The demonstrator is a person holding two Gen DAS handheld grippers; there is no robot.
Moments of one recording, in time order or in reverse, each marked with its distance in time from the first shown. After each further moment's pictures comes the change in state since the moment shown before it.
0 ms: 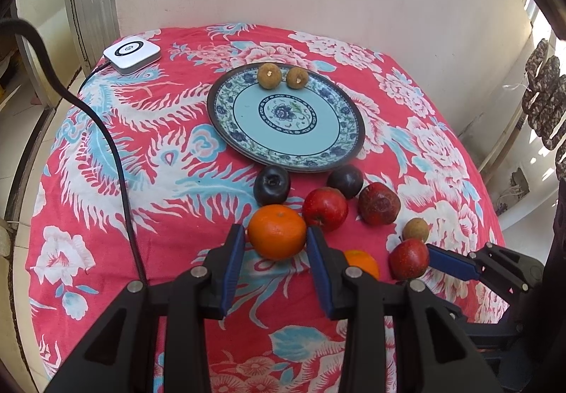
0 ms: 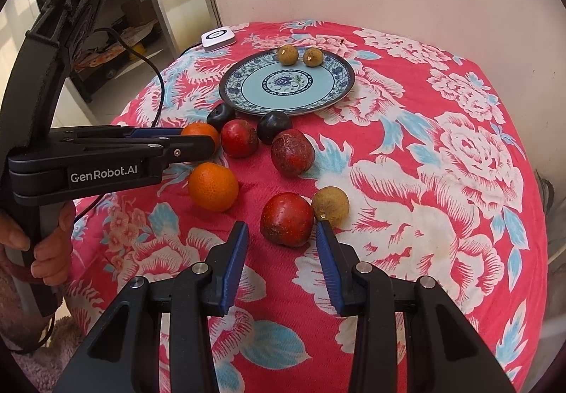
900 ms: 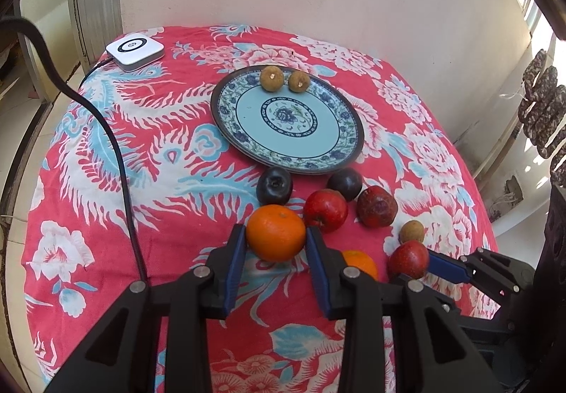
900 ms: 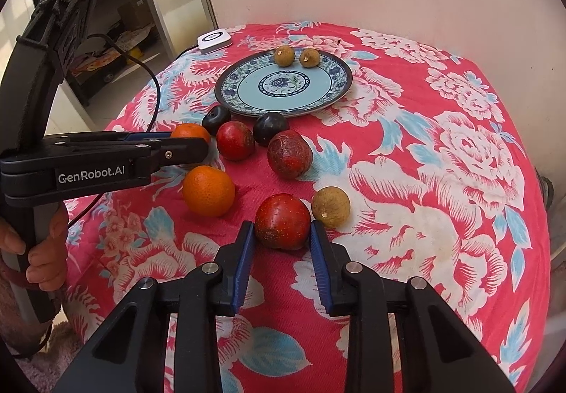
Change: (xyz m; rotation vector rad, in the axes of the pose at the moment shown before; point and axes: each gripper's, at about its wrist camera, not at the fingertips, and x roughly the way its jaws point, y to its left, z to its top) left arm -0.005 0.006 -0.001 -0.033 -0.016 -0.023; right arm -0.002 -0.001 0.000 0.007 -0.020 -0.006
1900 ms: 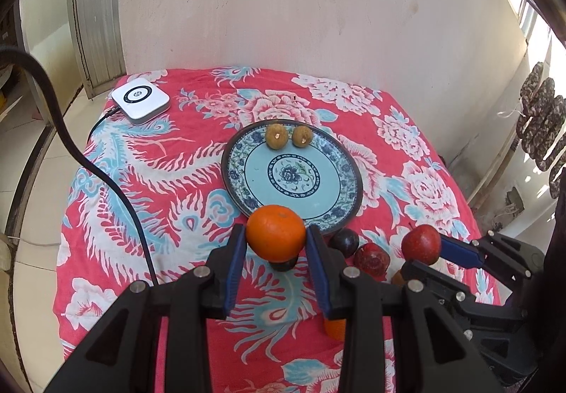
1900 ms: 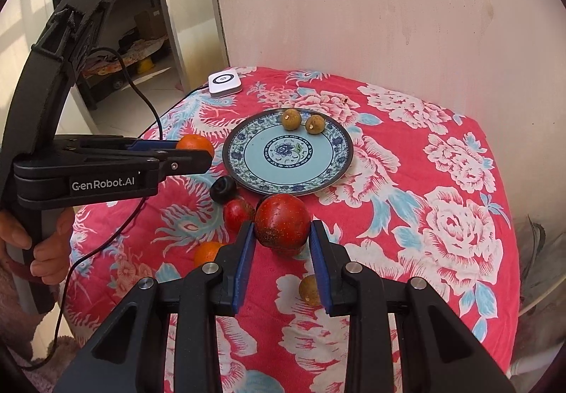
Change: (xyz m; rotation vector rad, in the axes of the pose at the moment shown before) left arm -0.020 0.002 0.042 0.030 -0.076 0.016; right arm -0.018 0.003 0.051 -0.092 -0.111 -0.013
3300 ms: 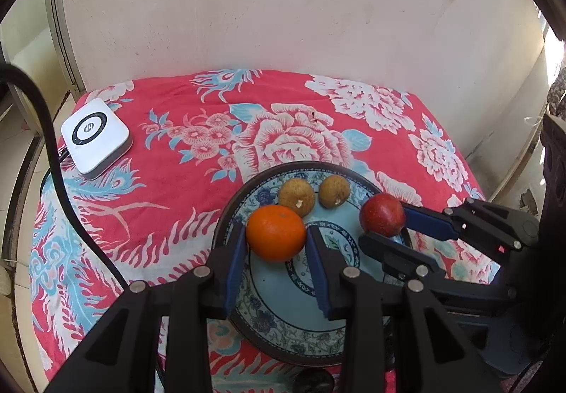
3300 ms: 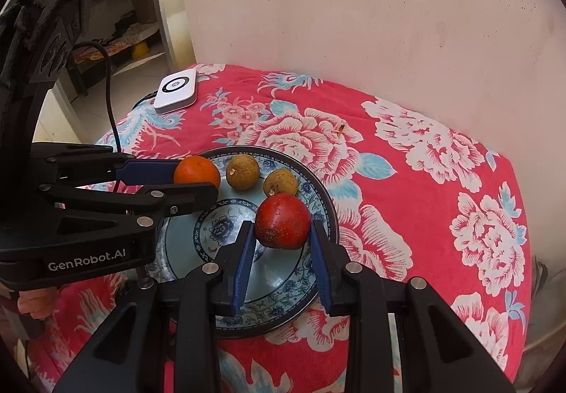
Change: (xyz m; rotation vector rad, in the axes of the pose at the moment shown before) left arm 0.091 0.013 0.066 0.028 0.055 0.003; right arm 0.111 -0.037 0.072 -0.044 0.070 -0.007
